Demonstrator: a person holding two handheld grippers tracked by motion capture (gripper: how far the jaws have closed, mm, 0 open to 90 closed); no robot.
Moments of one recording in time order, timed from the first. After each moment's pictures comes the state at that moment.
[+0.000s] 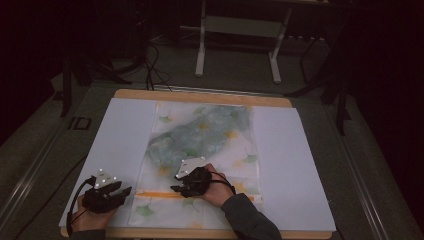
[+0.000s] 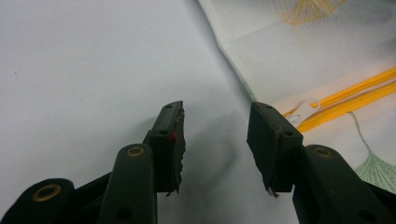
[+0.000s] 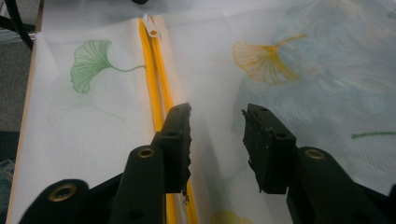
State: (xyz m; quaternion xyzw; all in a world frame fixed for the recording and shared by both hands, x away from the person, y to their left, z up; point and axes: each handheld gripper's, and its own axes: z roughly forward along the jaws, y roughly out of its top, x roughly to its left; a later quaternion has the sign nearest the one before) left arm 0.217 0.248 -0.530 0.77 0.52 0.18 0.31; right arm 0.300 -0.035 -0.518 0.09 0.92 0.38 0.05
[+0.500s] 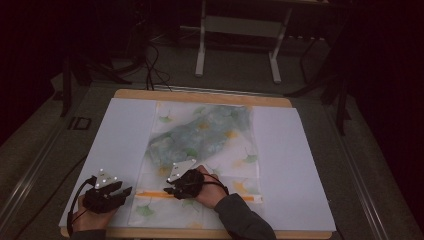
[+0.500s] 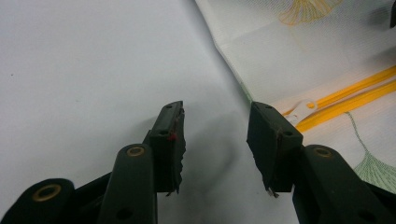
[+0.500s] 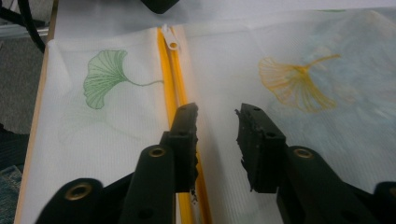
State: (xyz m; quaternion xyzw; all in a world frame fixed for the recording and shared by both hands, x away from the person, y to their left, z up) left arm 0.217 0.247 -0.530 0.78 0.52 0.18 0.31; right arm 0.294 -0.015 -0.522 0.07 0.92 0.38 0.05
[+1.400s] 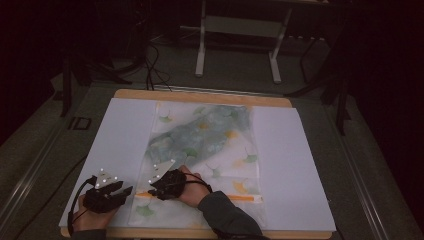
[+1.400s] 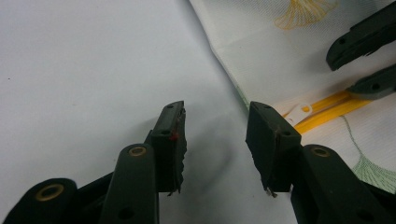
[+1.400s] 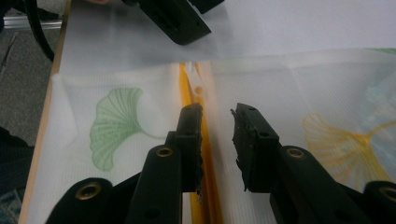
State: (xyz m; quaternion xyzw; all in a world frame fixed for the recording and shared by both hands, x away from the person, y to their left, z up) left arm 0.217 0.246 -0.529 0.77 0.52 0.18 0.31; right arm 0.293 0.032 -0.526 0.04 0.93 0.37 0.03
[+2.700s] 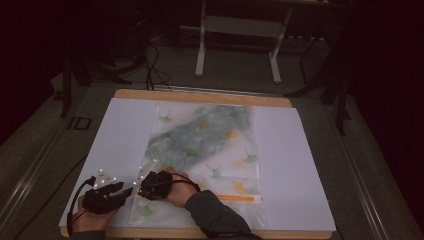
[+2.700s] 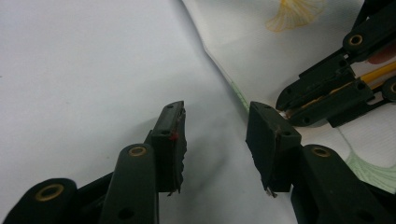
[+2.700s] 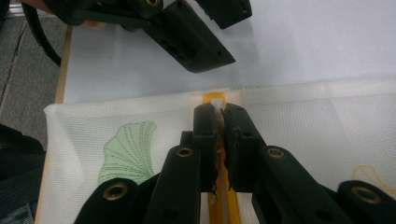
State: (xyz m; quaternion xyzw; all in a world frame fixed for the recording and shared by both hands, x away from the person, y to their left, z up) left arm 0.214 0.247 -0.526 0.77 0.51 0.17 0.33; right arm 0.289 0.069 -0.527 0.04 0.94 0.33 0.00
